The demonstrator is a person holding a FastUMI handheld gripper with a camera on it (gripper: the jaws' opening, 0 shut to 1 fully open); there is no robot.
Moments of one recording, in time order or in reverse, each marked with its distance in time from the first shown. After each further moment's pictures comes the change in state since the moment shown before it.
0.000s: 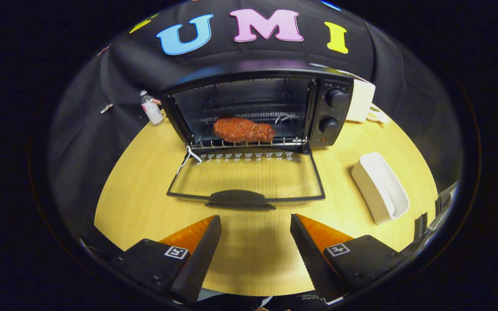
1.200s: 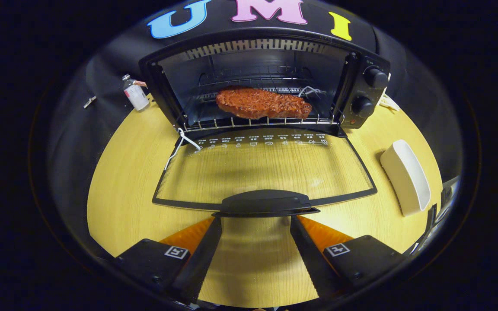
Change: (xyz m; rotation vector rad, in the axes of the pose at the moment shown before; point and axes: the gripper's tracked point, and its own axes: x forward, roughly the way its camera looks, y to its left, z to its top) arm 0.057 0.027 -0.006 0.014 0.100 -0.084
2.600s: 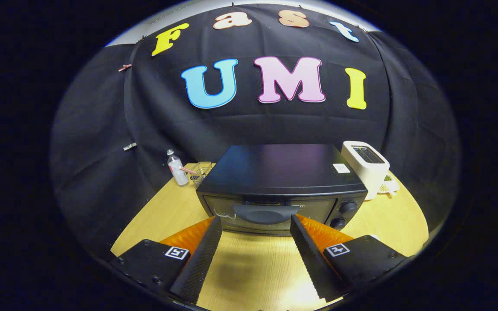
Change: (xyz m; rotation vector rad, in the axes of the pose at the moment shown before) arm -0.155 -0.005 0.128 -0.102 -0.528 0.180
